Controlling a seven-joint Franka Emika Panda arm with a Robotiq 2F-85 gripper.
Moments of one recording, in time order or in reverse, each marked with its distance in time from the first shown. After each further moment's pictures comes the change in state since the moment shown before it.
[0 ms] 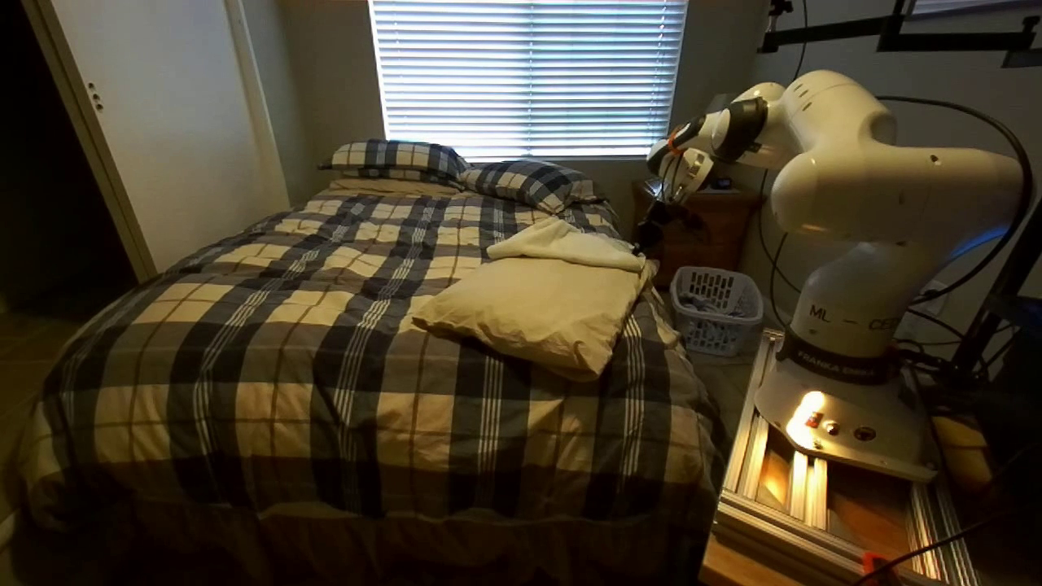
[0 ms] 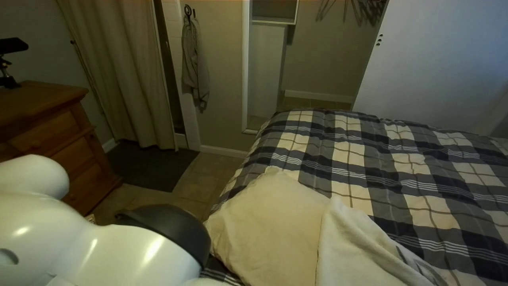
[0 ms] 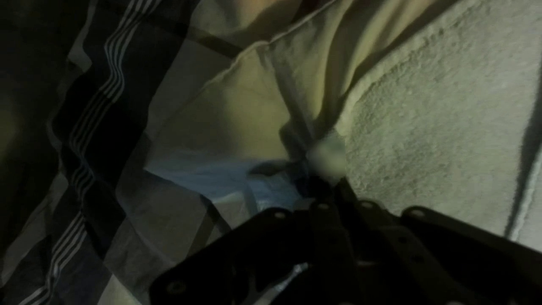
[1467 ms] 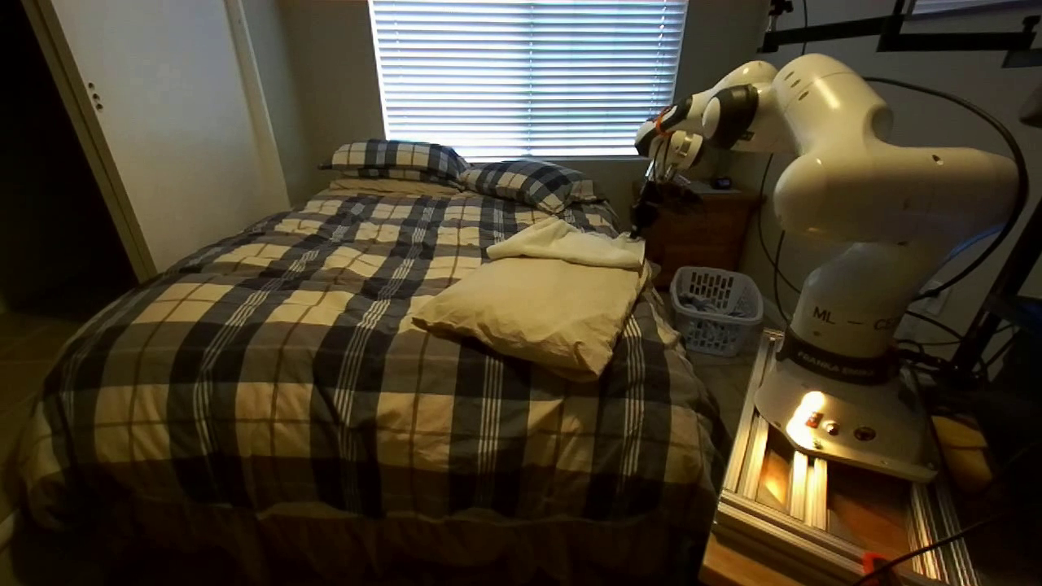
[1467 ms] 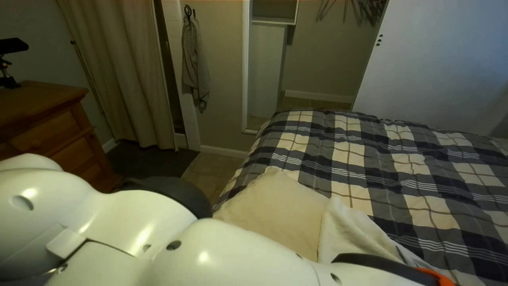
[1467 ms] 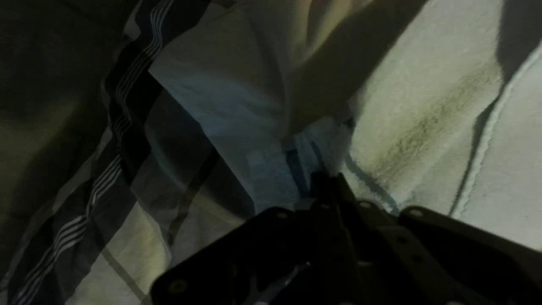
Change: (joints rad) arm 0.100 -0.091 -0.100 -0.004 -0.037 0.004 0.044
